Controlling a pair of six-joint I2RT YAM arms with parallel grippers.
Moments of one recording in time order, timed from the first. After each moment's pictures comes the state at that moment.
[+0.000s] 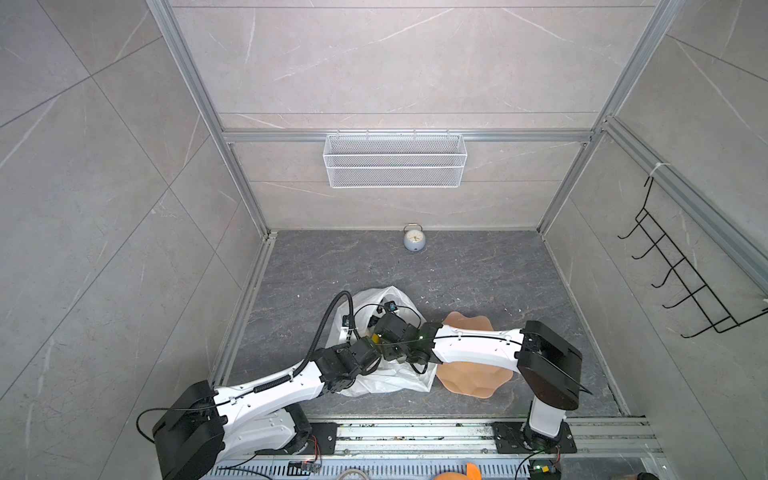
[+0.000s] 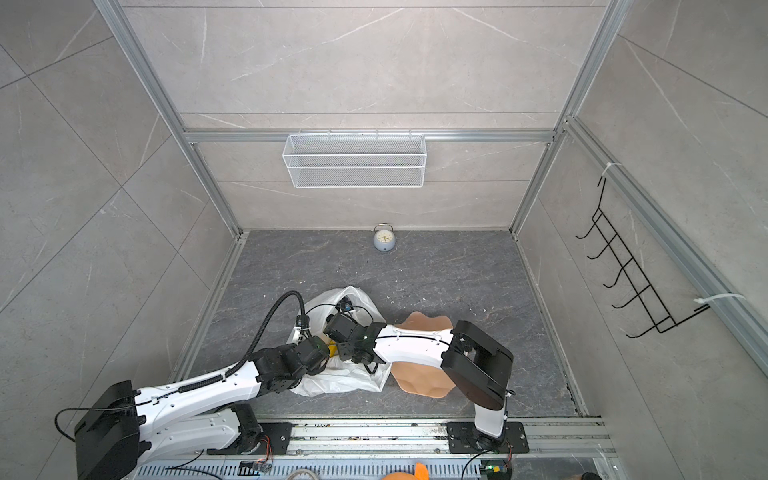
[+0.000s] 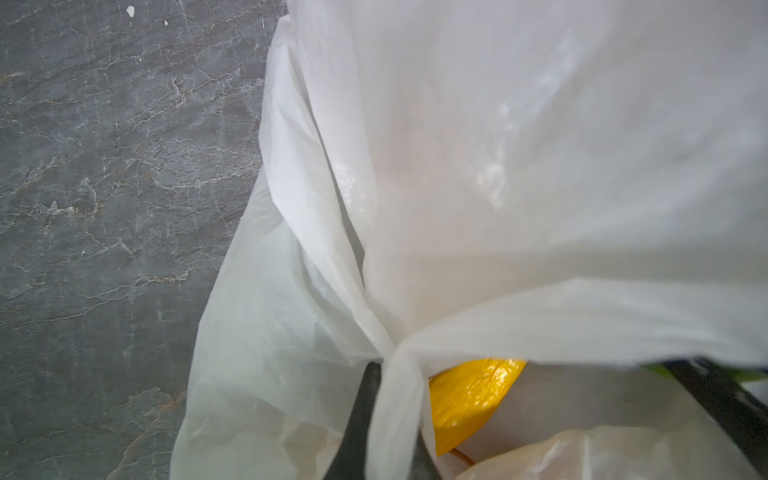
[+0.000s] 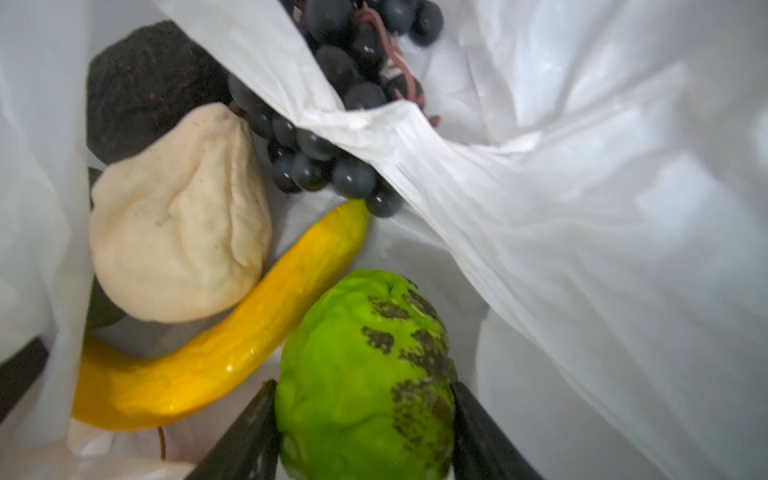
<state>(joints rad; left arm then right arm) -0.97 1.10 0.55 -0.61 -0.57 -0.81 1.09 1.81 1.17 -0.39 0.28 0.63</state>
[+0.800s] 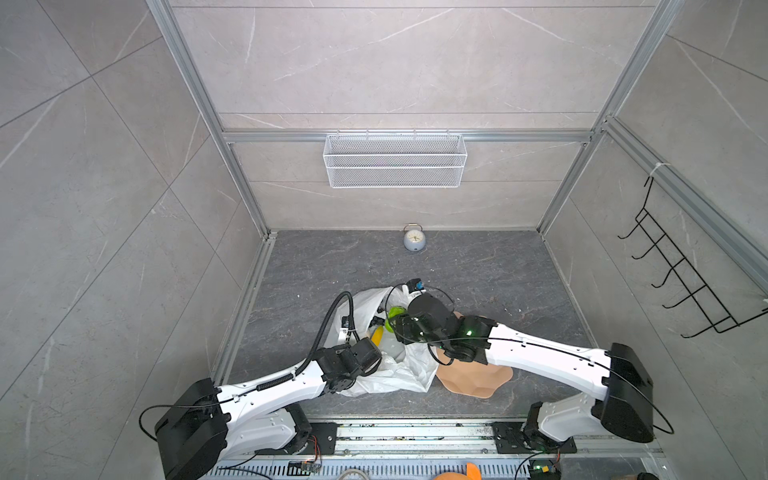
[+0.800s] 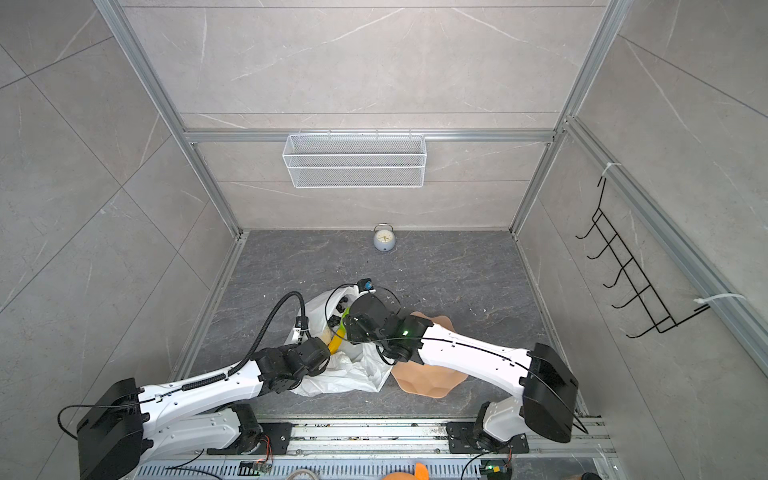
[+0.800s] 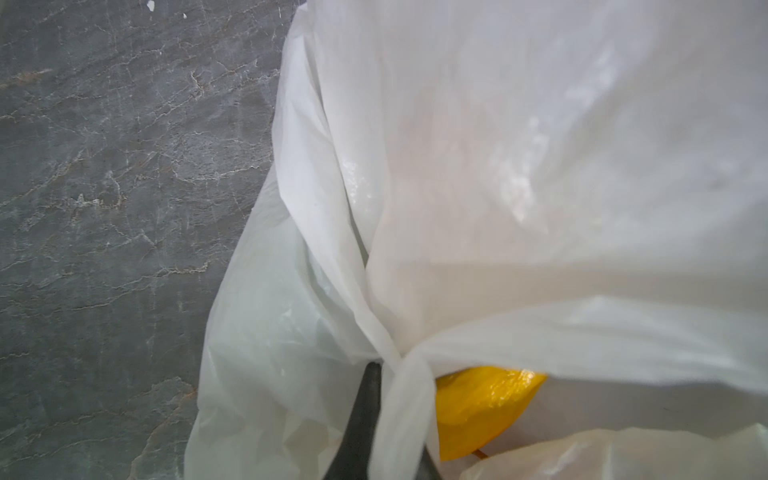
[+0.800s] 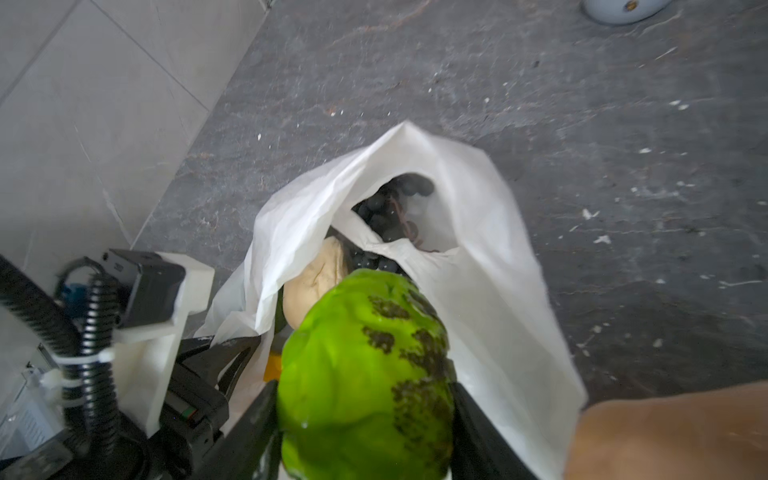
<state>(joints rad) -0.97 1.12 0.55 -0.64 -0.60 -0.82 1.01 1.41 1.09 -0.37 0.24 0.62</state>
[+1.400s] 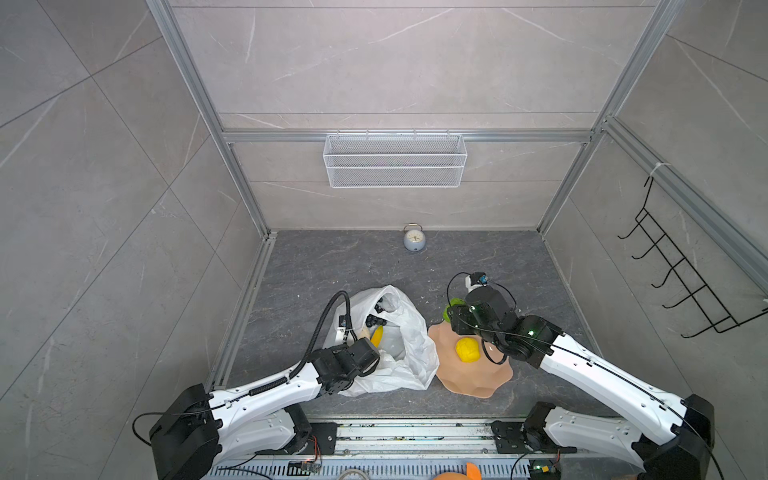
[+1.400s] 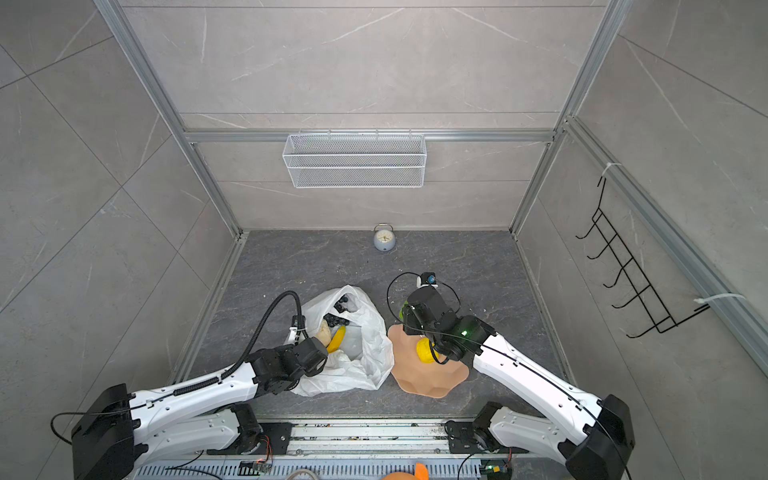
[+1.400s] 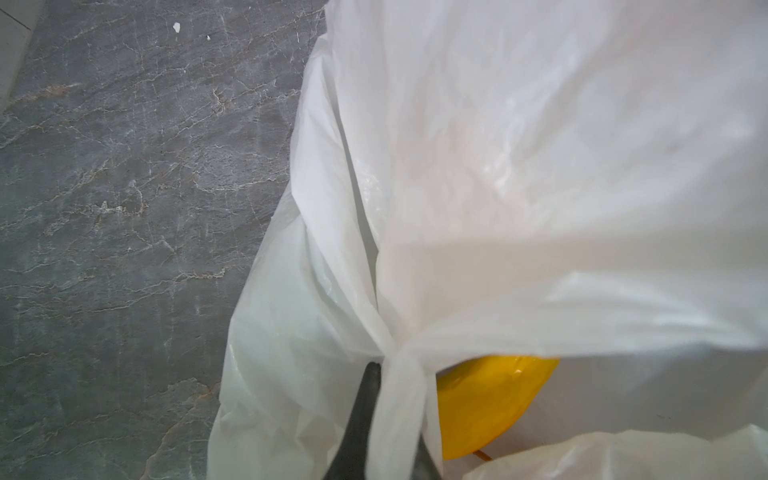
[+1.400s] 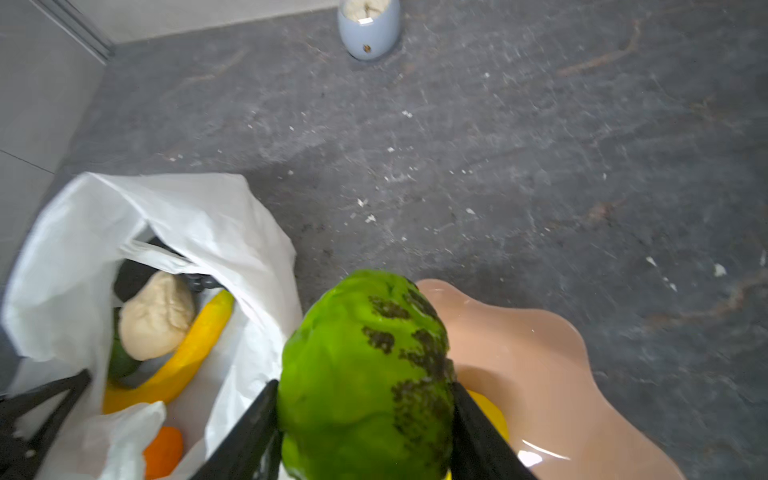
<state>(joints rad) -0.97 1.07 0.55 -0.66 -0.62 -0.83 0.74 1.11 0.91 -0.64 0.30 0.59</state>
